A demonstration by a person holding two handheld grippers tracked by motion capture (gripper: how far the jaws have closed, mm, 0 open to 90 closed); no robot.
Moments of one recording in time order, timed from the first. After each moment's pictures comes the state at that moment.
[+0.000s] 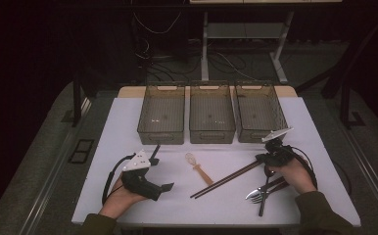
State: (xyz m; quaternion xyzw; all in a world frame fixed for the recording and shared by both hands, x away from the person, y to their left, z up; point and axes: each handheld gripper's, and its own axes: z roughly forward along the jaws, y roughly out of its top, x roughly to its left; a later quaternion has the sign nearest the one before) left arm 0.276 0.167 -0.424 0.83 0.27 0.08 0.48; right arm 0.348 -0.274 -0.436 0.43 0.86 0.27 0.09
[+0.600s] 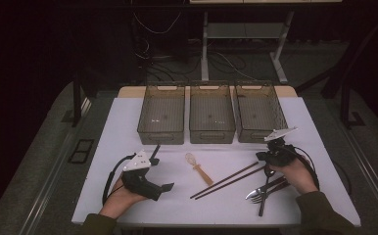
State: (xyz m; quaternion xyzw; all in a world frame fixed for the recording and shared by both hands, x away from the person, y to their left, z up) left arm 0.276 0.166 -0.424 0.83 0.27 0.08 0.48; right arm 0.344 -0.276 -0.428 0.42 0.85 0.29 0.11
